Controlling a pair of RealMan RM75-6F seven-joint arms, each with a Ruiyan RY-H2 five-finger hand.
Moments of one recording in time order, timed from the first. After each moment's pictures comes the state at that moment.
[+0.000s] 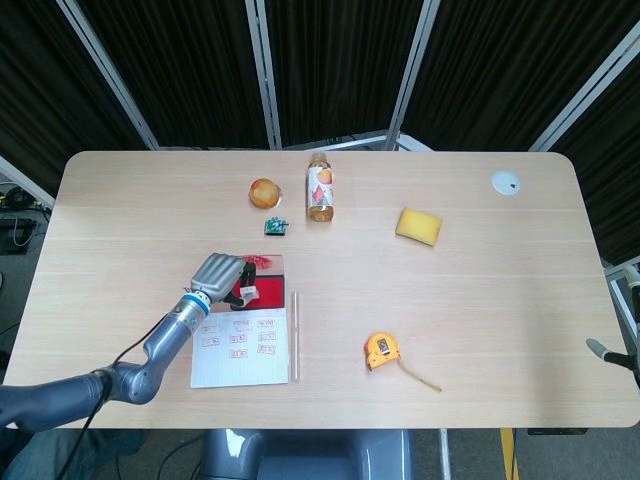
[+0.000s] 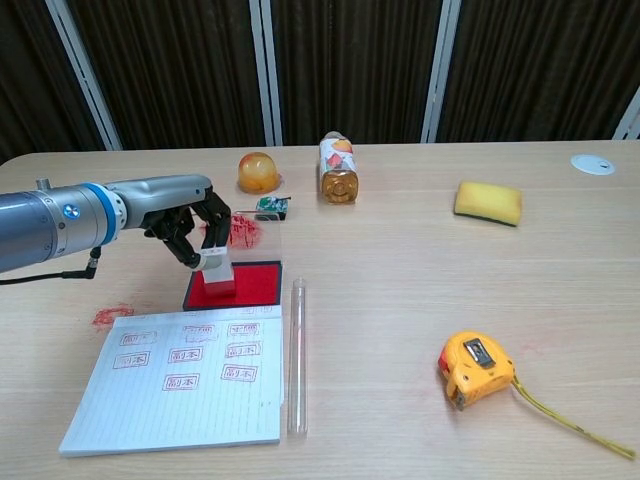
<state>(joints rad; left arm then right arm) -0.84 -1.61 -0.18 -1.31 0.95 0.73 0.28 0.08 -0.99 0.16 -1.65 -1.27 1.42 -0.02</state>
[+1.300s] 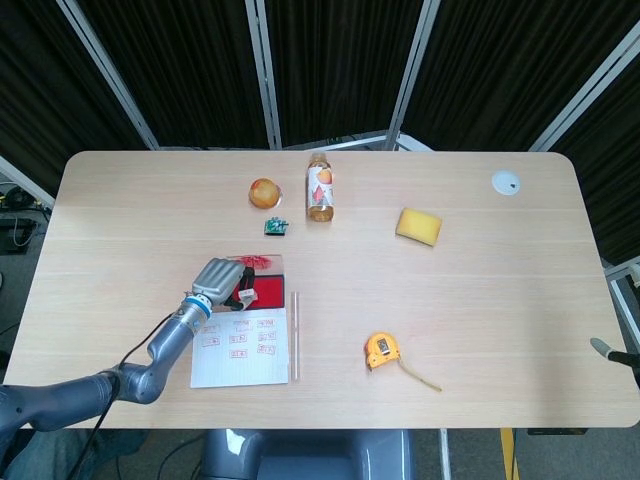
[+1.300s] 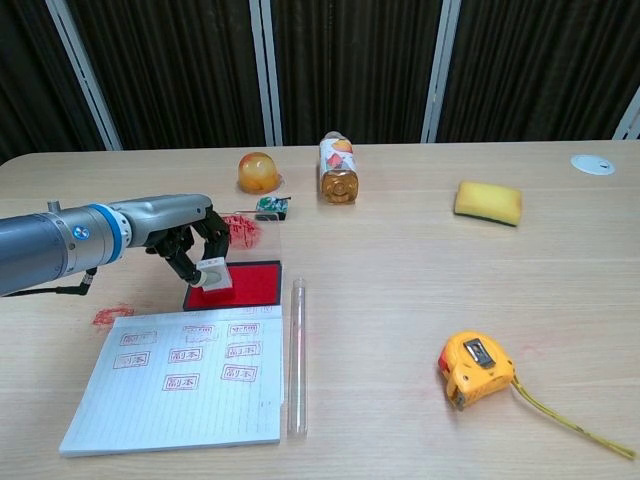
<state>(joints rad) -0.84 -1.67 -0.14 -1.21 0.94 0.71 0.25 0.08 -0.99 0.17 -1.64 -1.25 1.41 -0.01</state>
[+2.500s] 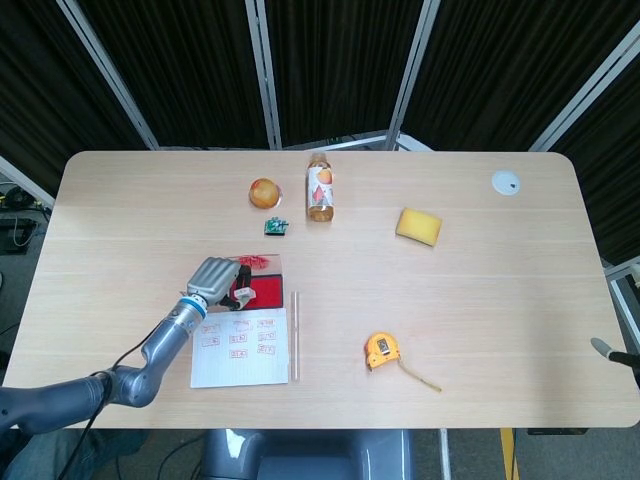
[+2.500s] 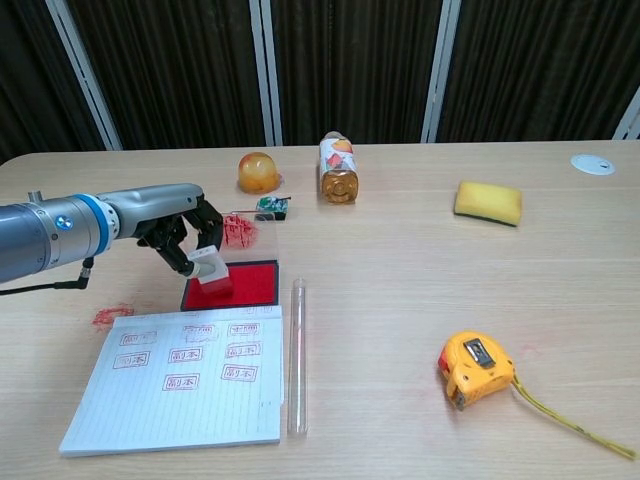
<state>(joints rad) -0.83 -1.62 -0.16 -1.30 0.96 0.75 0.24 0.08 -0.98 0.17 -1.65 -1.26 1.42 -0.01</state>
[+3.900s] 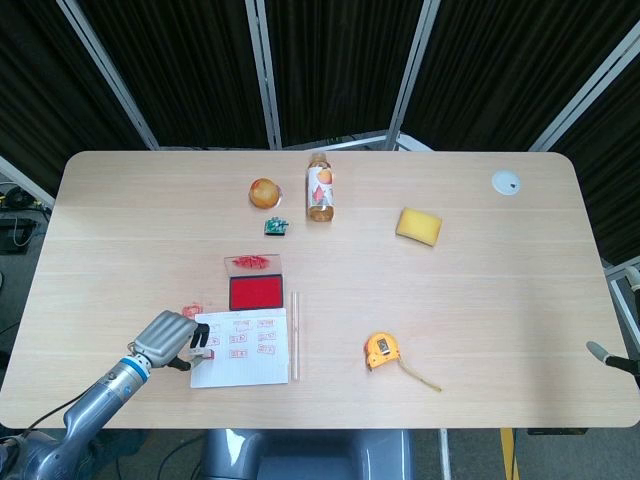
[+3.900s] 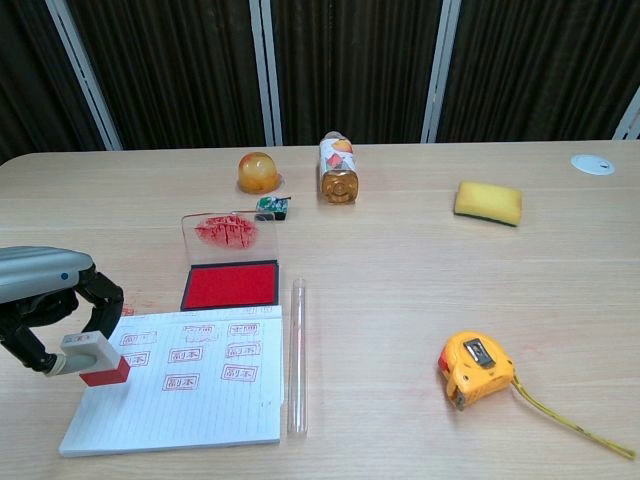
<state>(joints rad) -0.60 -1.32 0.09 -1.66 1.28 0.90 0.20 0.06 -0.96 0.15 -1.68 -1.31 1.45 0.01</state>
